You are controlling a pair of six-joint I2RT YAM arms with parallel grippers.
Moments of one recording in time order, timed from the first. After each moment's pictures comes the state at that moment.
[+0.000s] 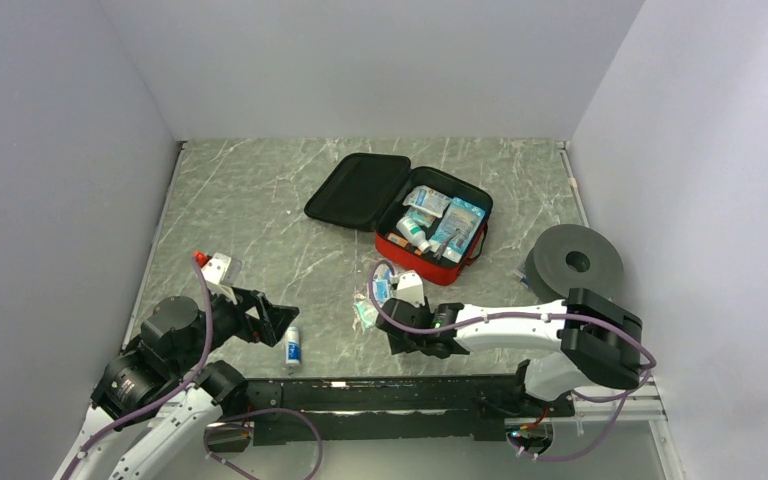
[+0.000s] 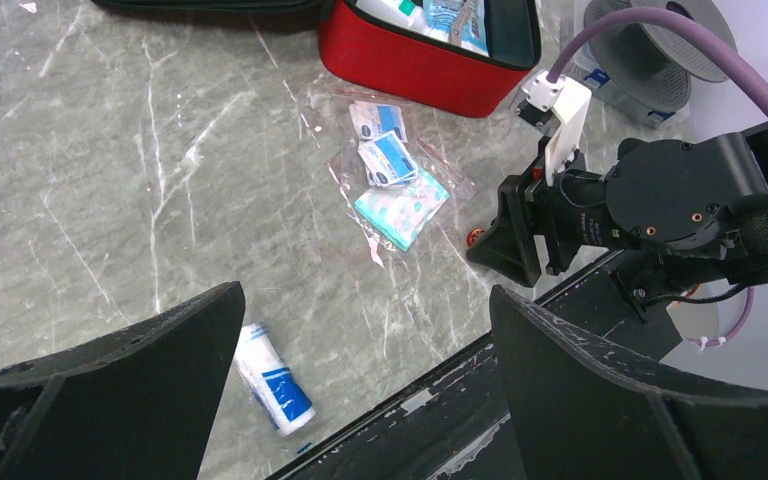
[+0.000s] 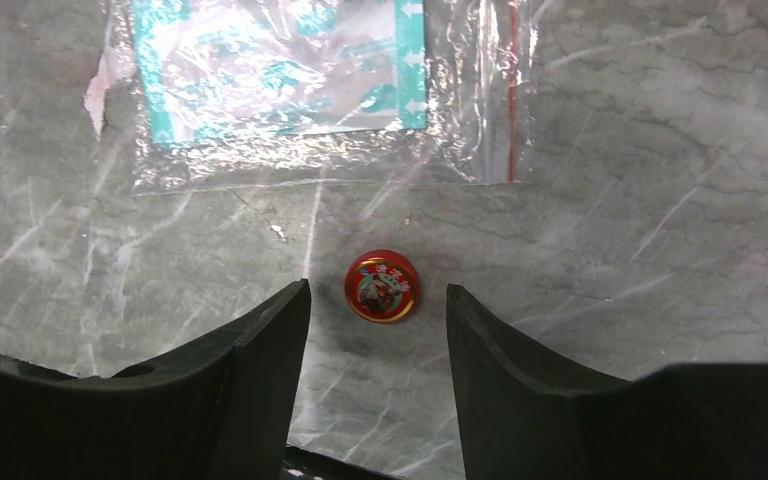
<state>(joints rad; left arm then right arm) -0.63 0.25 0.74 -0.80 0.02 -0.41 1.21 1.42 0.68 -0.37 0.41 0.84</state>
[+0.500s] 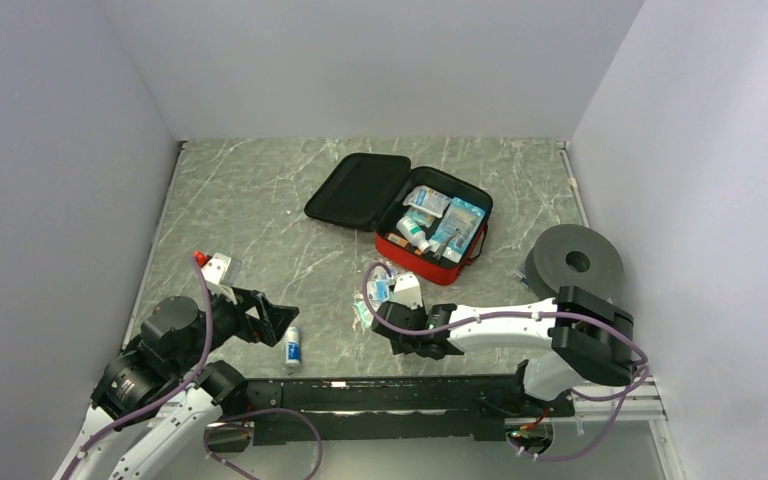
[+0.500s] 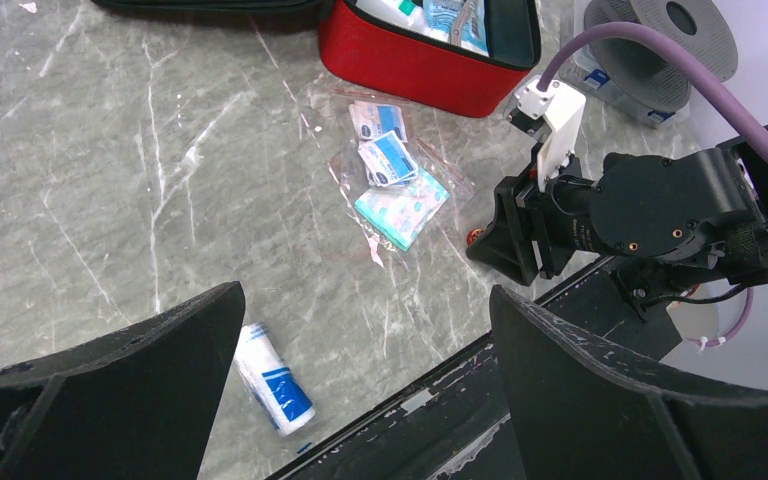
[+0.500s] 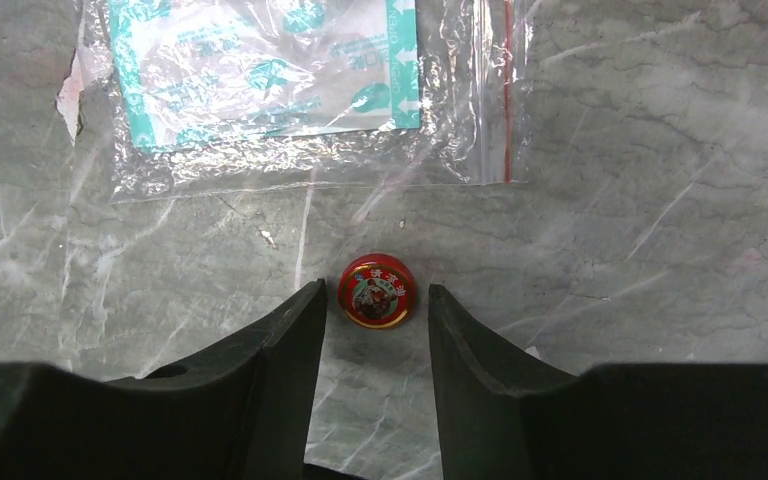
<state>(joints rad) -0.63 0.25 0.74 -0.80 0.02 -0.41 1.24 1.47 0.71 -0.39 0.45 0.86</state>
